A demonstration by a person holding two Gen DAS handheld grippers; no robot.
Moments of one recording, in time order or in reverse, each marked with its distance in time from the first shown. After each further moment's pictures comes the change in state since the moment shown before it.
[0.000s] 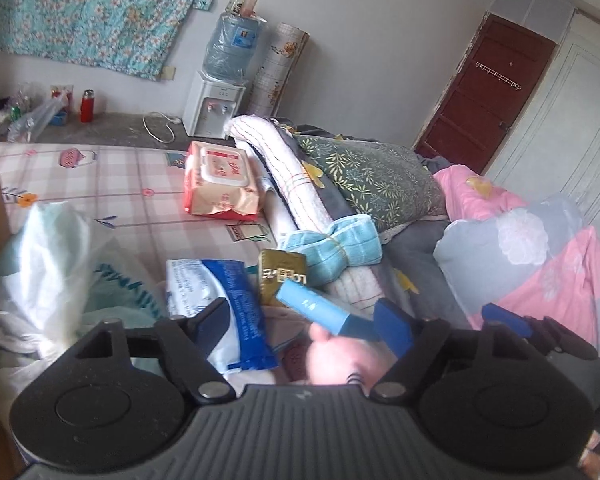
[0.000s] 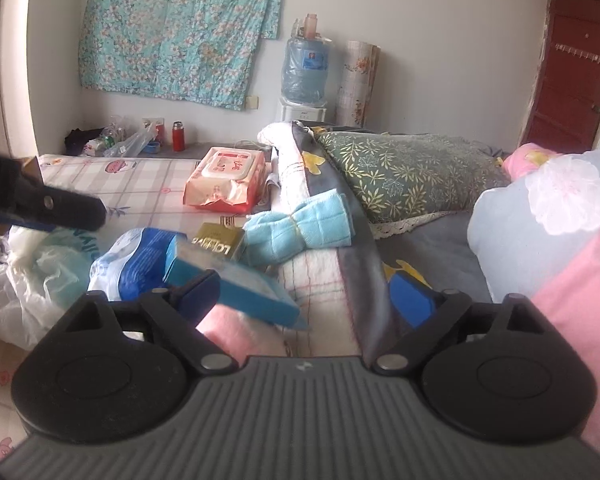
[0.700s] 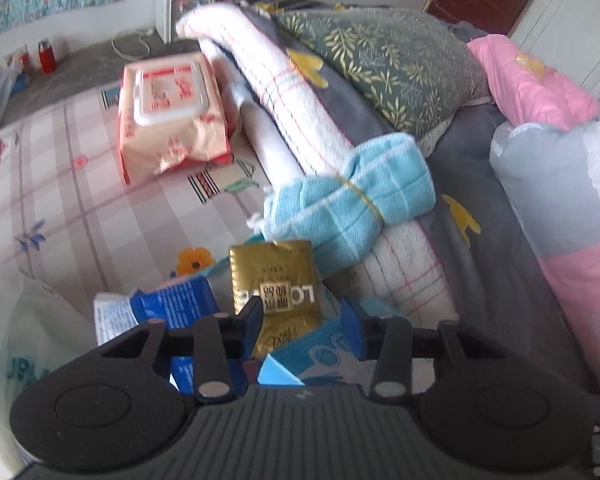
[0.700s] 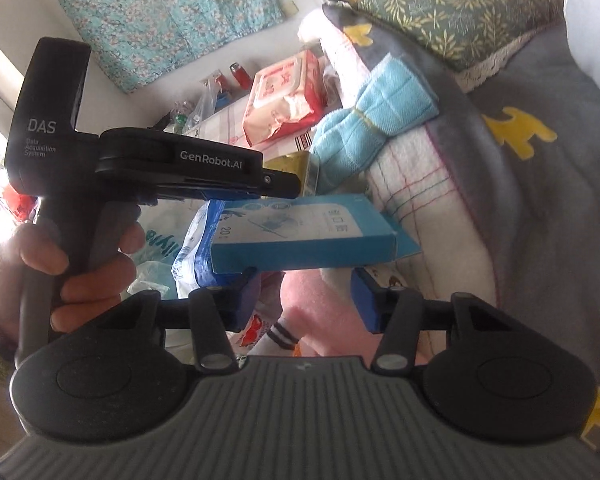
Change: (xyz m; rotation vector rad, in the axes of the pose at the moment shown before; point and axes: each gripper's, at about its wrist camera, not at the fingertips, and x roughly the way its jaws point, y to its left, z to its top) left arm 0.165 -0.016 0.051 0.142 0.434 0.078; right arm 0.077 -0.027 -0.008 0.433 0.358 0.387
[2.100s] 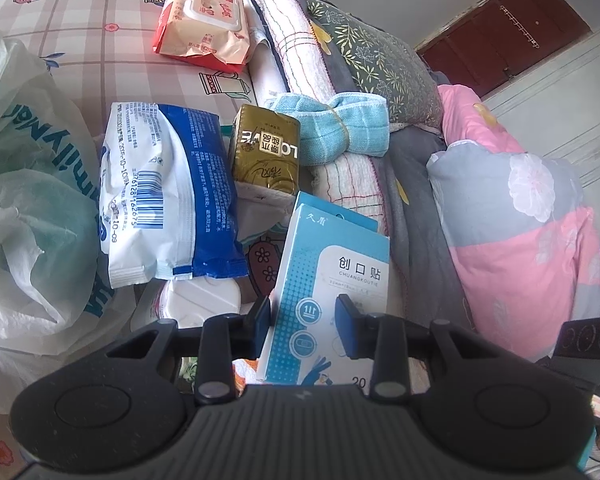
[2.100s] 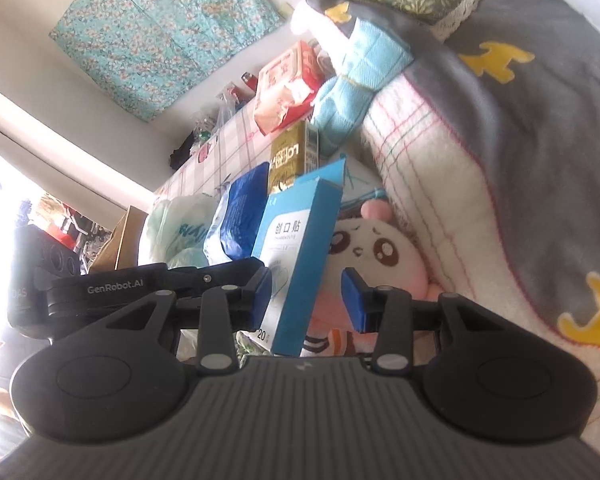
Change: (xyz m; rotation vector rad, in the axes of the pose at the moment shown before) left arm -0.040 0.041 -0.112 -0.267 -0.048 -0.298; right arm -0.025 -0.026 -0.037 0.165 -0.003 0.137
